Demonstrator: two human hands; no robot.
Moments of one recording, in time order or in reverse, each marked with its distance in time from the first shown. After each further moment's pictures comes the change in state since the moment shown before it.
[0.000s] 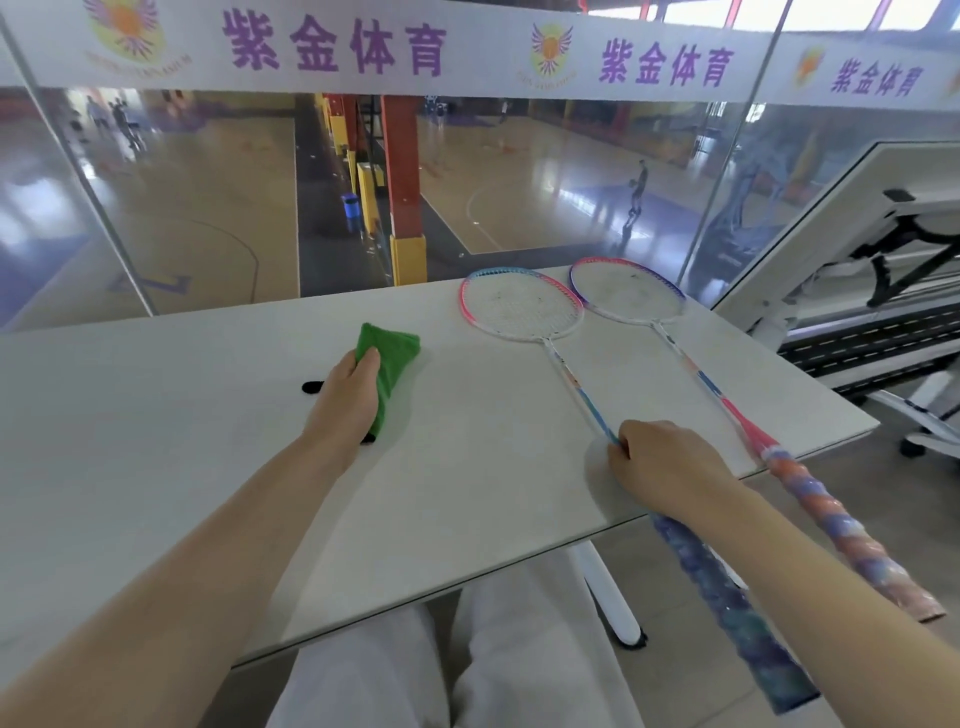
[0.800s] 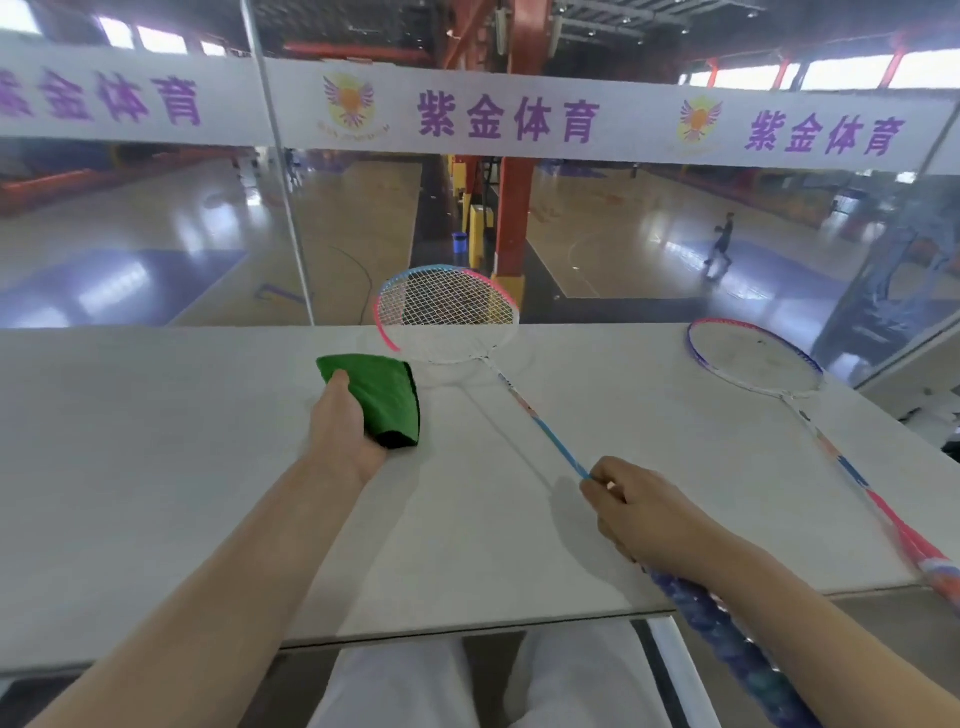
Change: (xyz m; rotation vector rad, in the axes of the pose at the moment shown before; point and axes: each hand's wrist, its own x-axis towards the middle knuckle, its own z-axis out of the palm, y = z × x) left_hand -0.015 0.004 -0.106 -0.891 0.312 -0.225; right_hand -0.009 -0.103 -0.002 0.607 -0.190 -0.328
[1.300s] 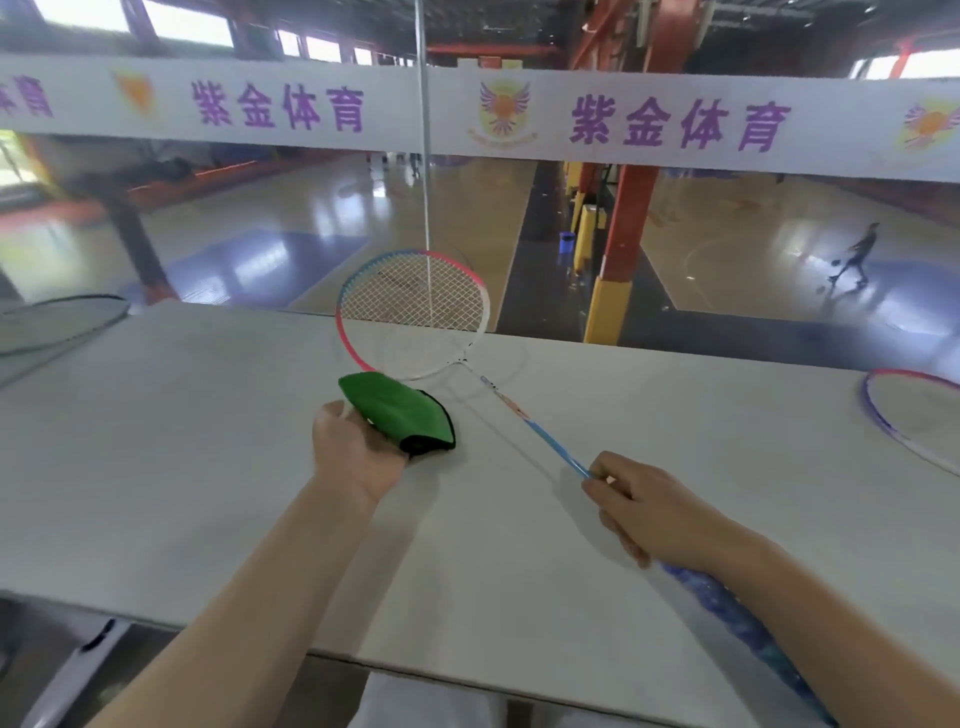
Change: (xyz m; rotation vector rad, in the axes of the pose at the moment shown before) left_hand 0.028 0.056 -0.086 -0.380 0.009 0.048; right_hand 0.079 -0.075 0.038 0.102 -0.302 -0.191
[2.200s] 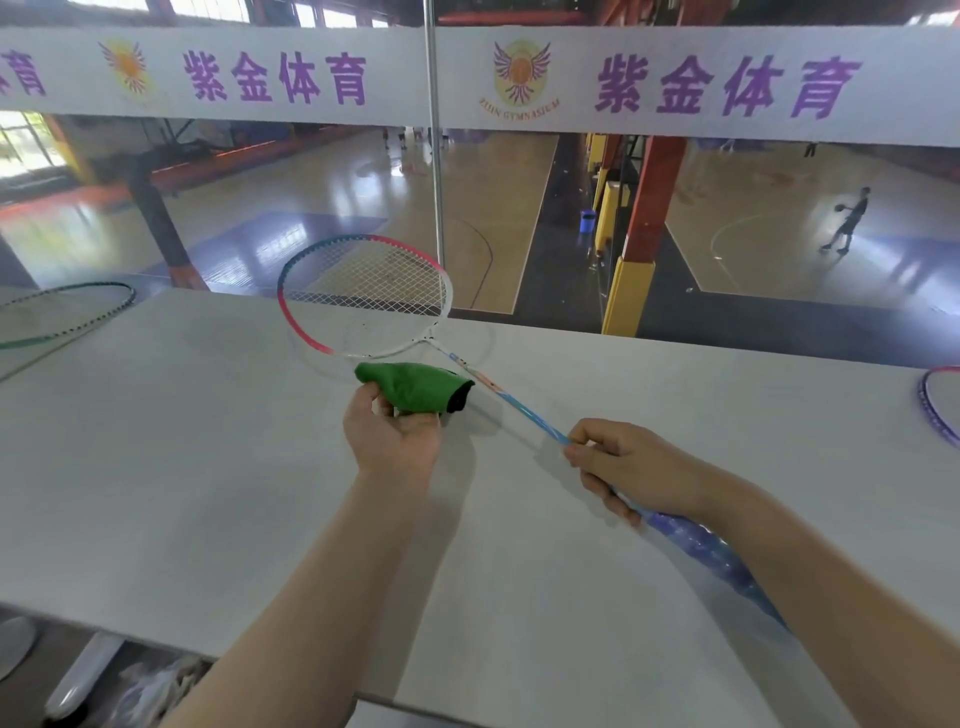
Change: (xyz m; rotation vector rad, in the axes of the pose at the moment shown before) left_hand 0.033 -0.030 0.024 -0.399 0.018 0.091; right_hand 0.060 -0.012 -0.015 0.102 -0.187 -0.069
